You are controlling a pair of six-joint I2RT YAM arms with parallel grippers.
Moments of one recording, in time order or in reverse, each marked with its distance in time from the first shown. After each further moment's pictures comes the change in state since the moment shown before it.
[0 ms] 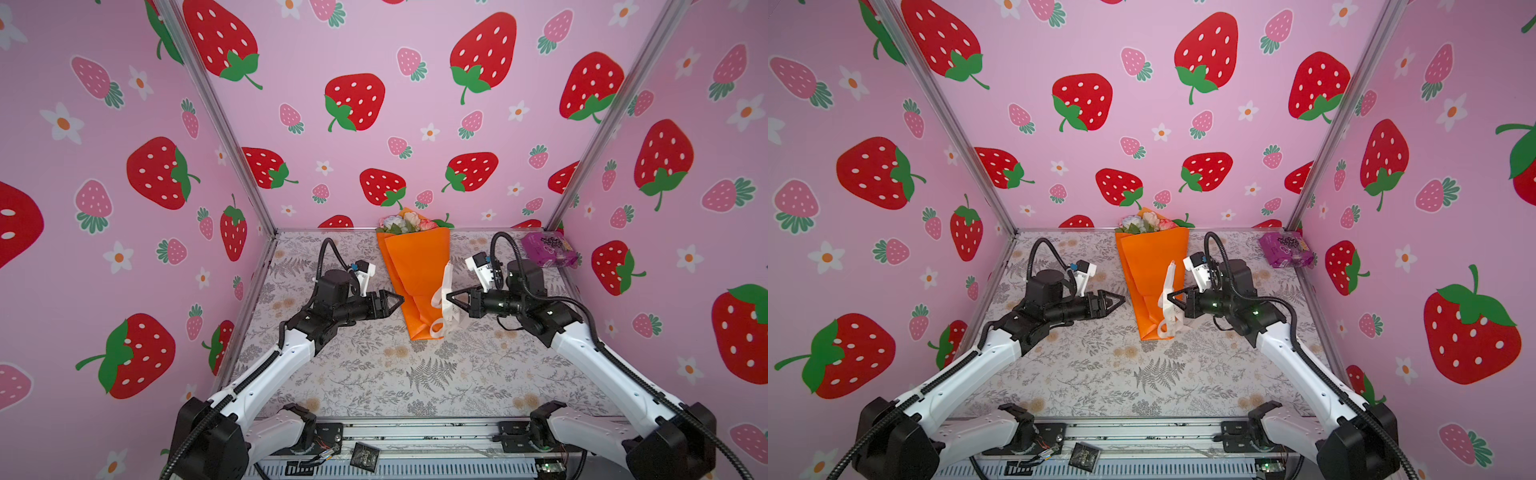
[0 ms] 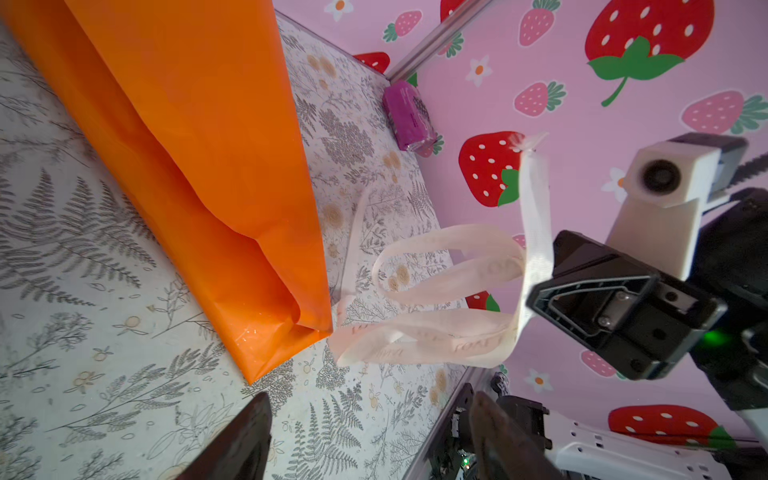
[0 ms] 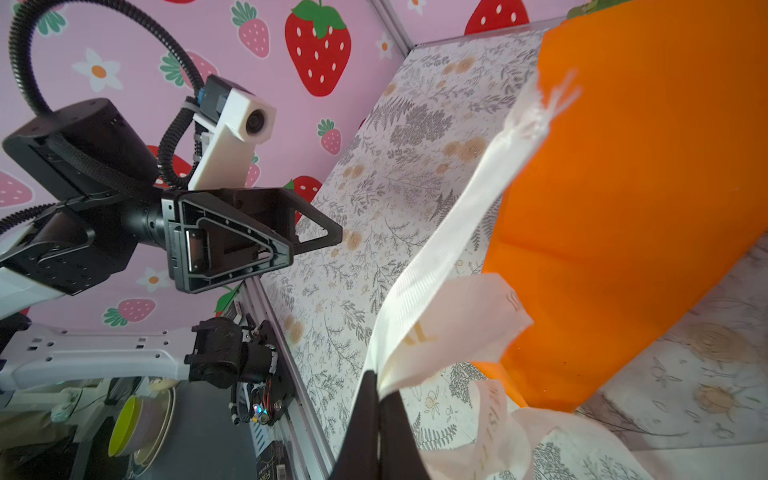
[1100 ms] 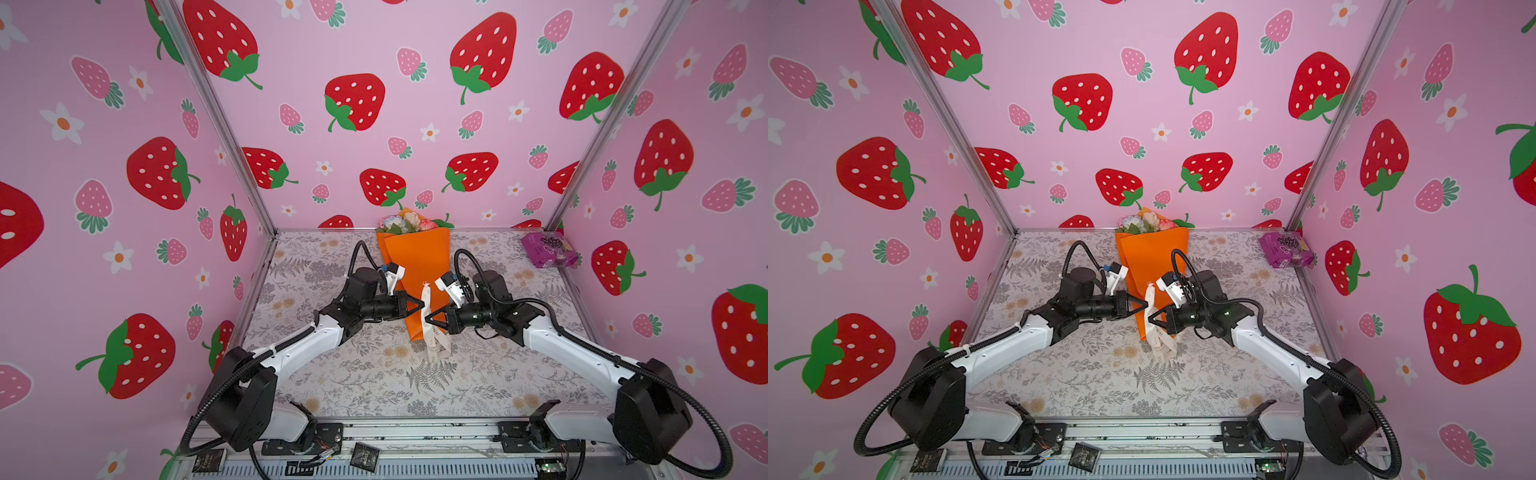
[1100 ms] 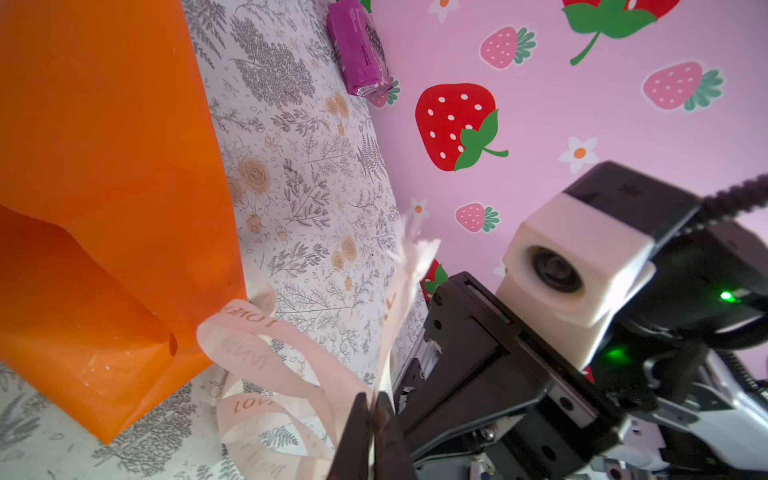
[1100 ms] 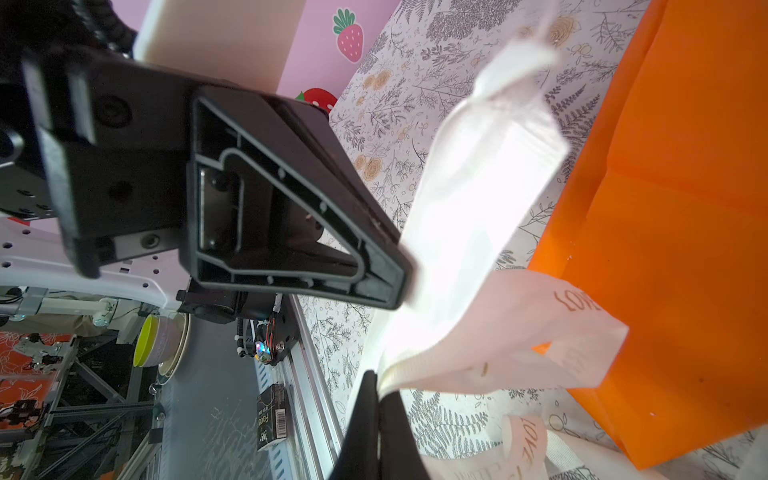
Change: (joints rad) left arm -0.111 0.246 0.047 0.246 0.097 -0.170; right arm 0.119 0.150 -0.075 0.097 -0.044 -0.044
